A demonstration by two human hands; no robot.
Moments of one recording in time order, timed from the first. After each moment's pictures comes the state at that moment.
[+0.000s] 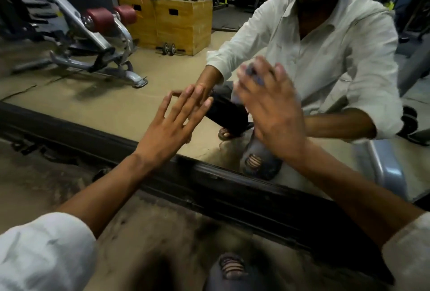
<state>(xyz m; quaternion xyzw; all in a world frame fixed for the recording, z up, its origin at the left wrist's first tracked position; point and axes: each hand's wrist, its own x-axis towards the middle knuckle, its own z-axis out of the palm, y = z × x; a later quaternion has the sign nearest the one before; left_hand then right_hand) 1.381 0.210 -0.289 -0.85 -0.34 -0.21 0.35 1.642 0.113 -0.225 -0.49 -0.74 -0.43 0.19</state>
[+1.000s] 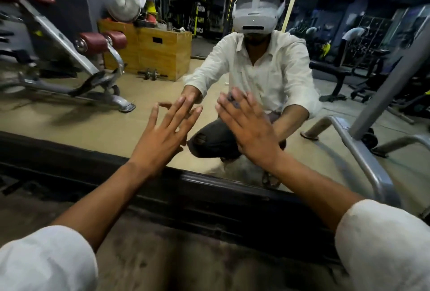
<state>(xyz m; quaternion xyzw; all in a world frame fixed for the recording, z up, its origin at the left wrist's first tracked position) 1.224 0.310 -0.288 -0.85 -0.34 -0.24 0.32 1.485 0.218 -0.244 -0.45 -0.75 -0.47 0.10</state>
